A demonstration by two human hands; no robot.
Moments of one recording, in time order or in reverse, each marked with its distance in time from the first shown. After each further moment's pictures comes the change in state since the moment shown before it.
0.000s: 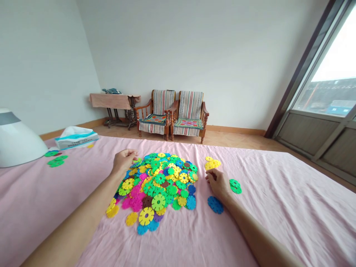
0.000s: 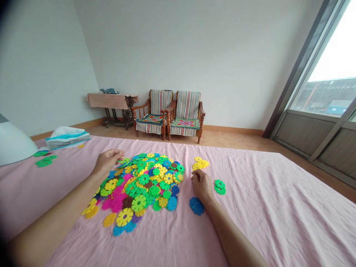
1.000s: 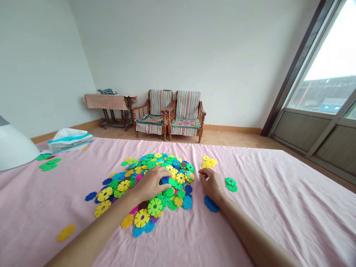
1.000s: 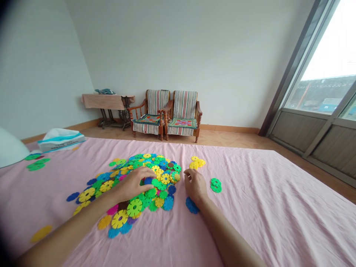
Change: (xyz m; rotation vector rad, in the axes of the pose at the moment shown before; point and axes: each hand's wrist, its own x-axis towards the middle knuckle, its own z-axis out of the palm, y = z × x) left_hand -0.102 0.033 0.055 0.612 -0.747 0.779; right_hand -0.010 -0.026 -0.002 -0.079 -0.023 -0.165
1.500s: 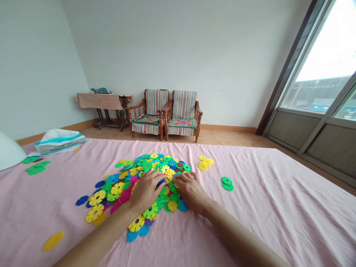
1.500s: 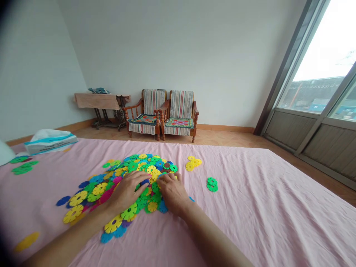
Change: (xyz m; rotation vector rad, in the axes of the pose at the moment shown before) left_hand -0.013 0.003 0.023 0.116 0.213 -0.042; right_hand -0.014 -0.052 0.017 -0.319 -0.239 -0.562
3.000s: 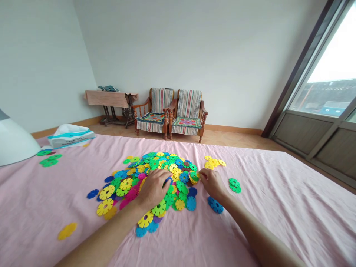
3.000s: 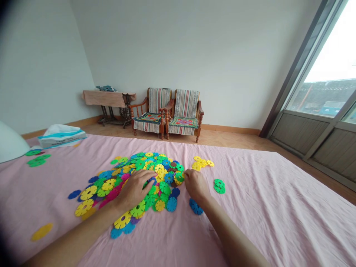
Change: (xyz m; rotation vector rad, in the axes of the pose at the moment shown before) left_hand -0.006 -0.006 0.007 0.036 0.042 -0.001; right_hand -0.008 0.051 -0.003 0.394 0.089 0.538
